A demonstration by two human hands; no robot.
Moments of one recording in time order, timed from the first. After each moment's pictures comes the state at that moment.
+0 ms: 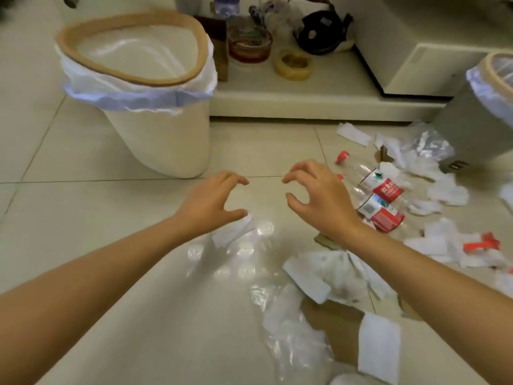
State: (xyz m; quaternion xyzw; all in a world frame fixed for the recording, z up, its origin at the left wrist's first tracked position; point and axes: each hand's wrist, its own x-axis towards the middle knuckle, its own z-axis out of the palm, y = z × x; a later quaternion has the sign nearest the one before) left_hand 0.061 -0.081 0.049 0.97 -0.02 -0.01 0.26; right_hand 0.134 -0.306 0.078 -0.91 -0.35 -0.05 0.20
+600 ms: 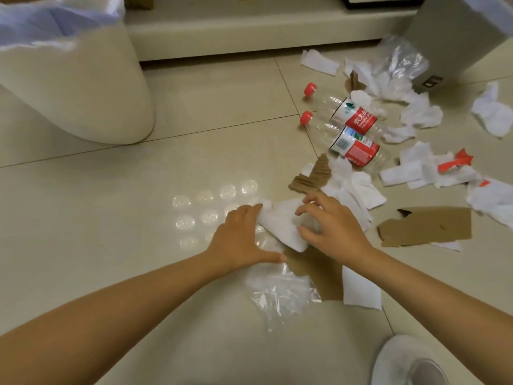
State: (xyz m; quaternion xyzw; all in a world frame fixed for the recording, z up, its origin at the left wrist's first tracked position) left_hand 0.005 -0.210 -0.038 0.92 -0.02 -0.24 0.31; right_hand 0.050 -0.420 -0.011 -0.96 -0.21 0.13 0.15
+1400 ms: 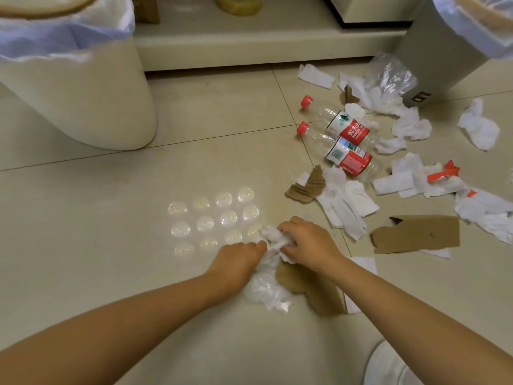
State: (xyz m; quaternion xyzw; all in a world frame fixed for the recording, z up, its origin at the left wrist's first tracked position) left_hand -0.022 -0.214 -0.050 0.95 -0.17 -0.20 0.15; right_hand 0.041 -0.390 -0.028 -0.94 -0.20 0.25 0.10
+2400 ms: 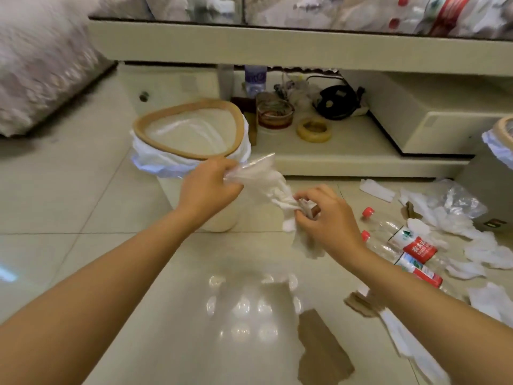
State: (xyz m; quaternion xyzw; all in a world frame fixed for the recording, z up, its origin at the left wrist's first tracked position) left_hand 0.100 -0.018 0.148 0.93 0.09 0.21 0.28; right_hand 0.151 -0.249 0.128 -0.89 -0.29 -0.04 0.35
